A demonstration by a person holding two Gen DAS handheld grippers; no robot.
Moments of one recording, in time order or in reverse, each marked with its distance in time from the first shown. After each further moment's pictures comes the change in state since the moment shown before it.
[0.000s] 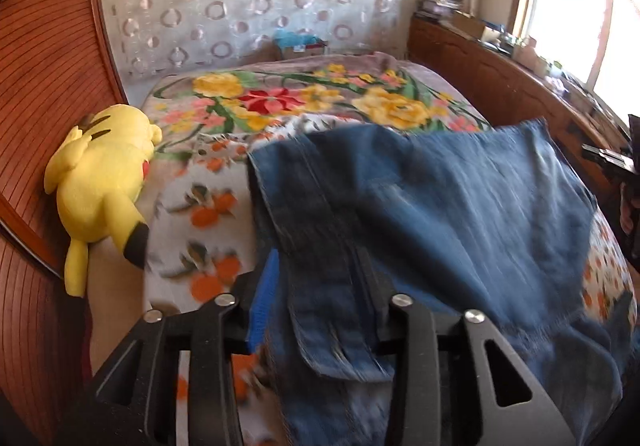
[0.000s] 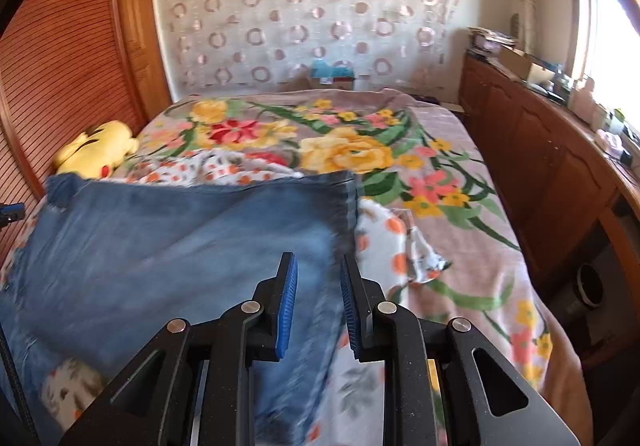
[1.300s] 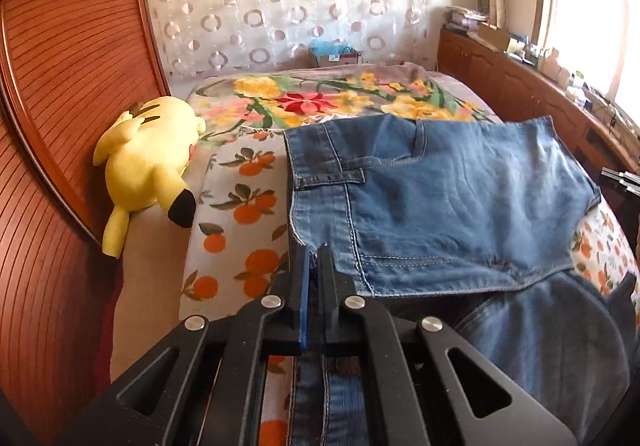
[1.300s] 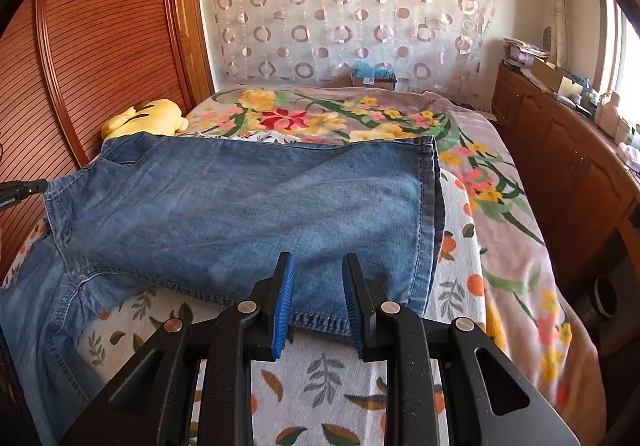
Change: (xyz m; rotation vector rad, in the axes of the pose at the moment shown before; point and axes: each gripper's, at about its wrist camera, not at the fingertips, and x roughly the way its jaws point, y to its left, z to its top) left arm -0.058 -0.011 -0.051 -0.053 -0.039 0.127; right arm -0.056 0.032 -0.044 -0.054 -0.008 0.091
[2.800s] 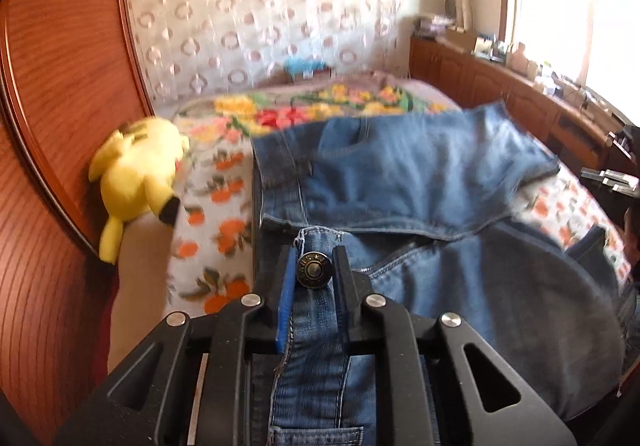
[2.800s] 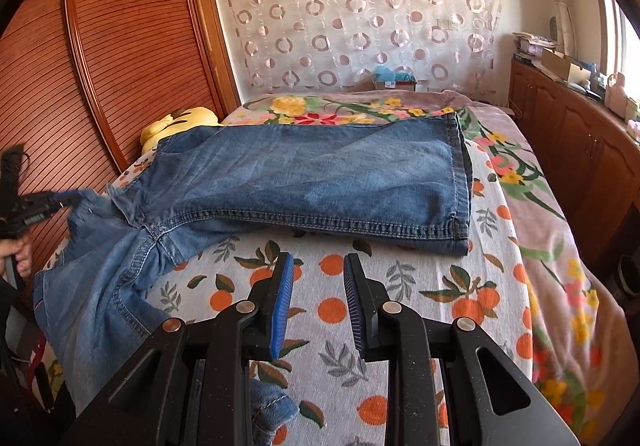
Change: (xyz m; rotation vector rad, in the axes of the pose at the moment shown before) left arm -0.063 -0.029 -0.036 0.073 -0.099 -0.050; right arm -0.044 0.040 -0.054 0.059 -0.042 0.088
